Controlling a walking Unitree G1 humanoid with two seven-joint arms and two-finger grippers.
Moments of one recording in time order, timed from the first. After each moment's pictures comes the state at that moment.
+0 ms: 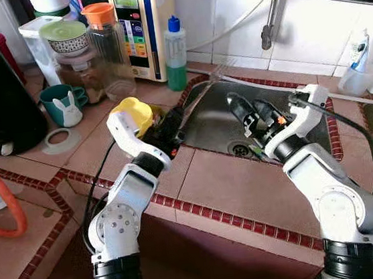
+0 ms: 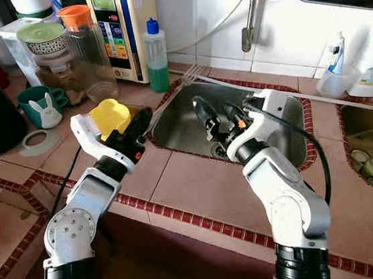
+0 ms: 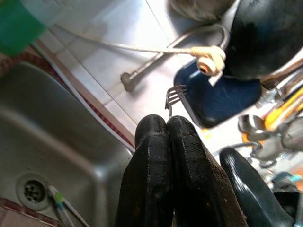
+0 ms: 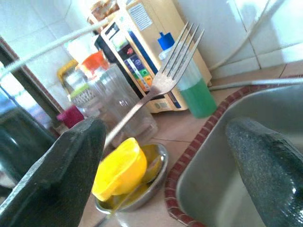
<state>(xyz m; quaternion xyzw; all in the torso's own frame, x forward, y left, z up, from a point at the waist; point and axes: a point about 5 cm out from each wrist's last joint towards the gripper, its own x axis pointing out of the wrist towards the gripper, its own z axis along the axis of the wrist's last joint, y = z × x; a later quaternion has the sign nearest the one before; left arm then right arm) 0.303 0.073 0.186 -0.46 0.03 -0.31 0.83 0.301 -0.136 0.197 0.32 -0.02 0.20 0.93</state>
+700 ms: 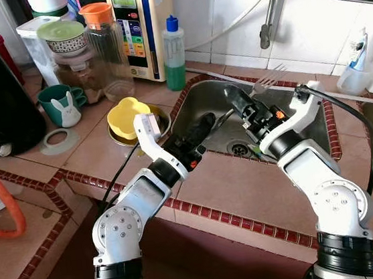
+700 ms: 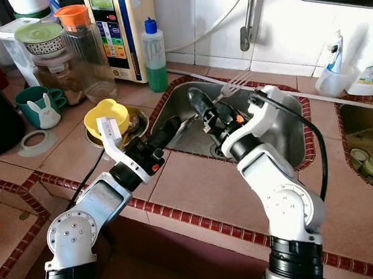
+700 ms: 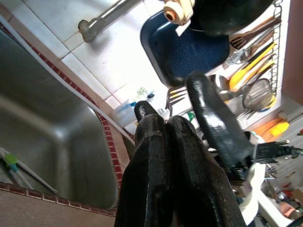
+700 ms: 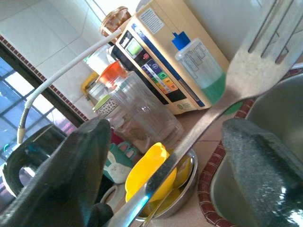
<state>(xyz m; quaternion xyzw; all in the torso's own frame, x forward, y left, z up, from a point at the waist) 0.288 0.053 0.186 -0.46 0.08 -0.39 0.79 0.305 -0.127 0.203 0.37 -0.02 0.23 0.90</state>
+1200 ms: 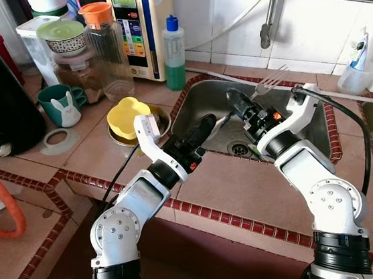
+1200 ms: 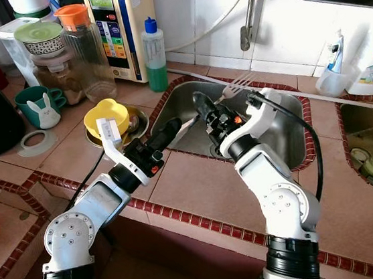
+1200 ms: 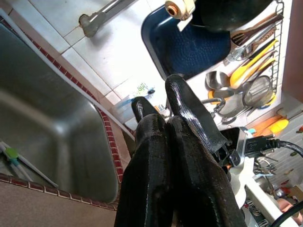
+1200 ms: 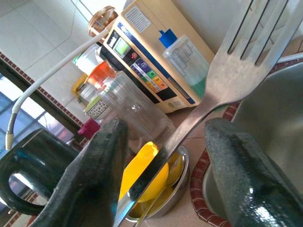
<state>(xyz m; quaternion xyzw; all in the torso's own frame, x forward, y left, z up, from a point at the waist) 0.285 0.056 0.183 -0.46 0.09 -0.40 0.79 0.309 -0.128 0.197 0.38 -0.01 0.21 0.90</state>
